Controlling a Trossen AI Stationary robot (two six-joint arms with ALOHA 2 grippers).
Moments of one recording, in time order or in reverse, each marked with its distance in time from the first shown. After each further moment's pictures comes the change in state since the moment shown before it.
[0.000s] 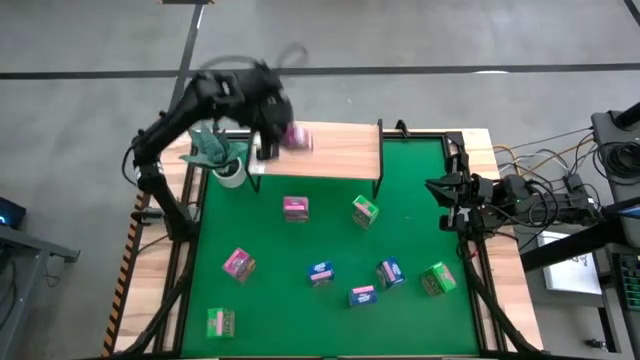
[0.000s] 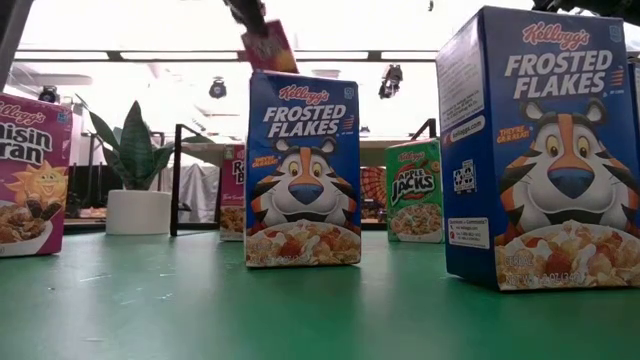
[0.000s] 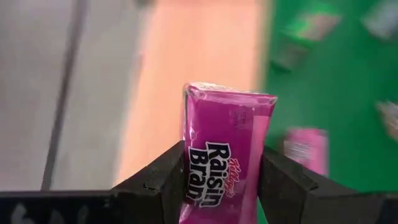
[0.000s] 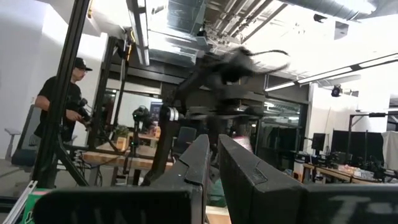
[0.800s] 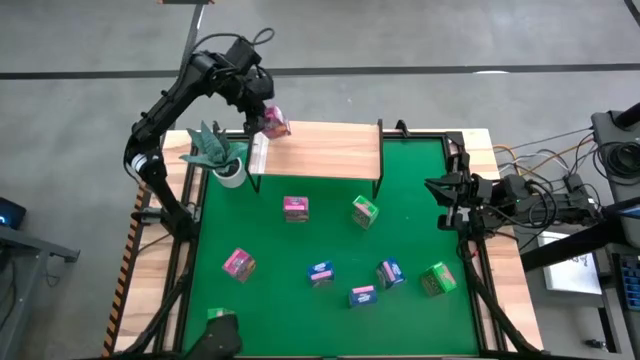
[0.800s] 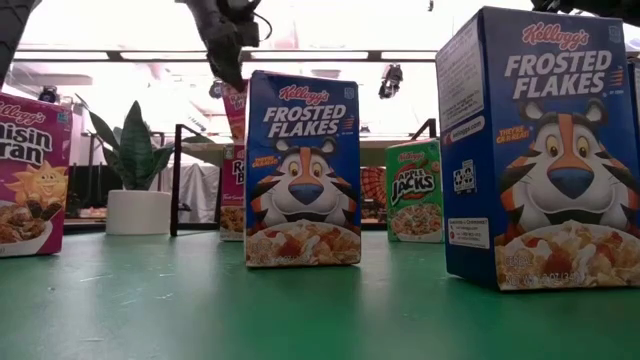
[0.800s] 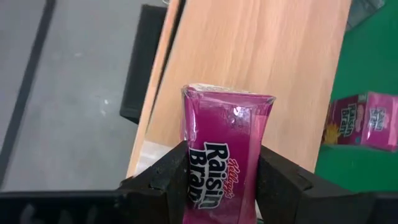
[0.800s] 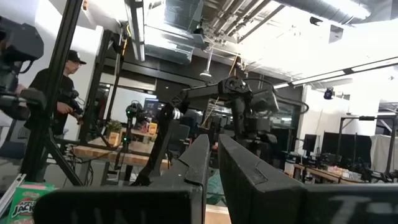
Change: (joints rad) left arm 0.329 0.021 -0.198 0.047 0.176 0.182; right arm 0.000 0.000 0.000 -0.007 0.007 -0.042
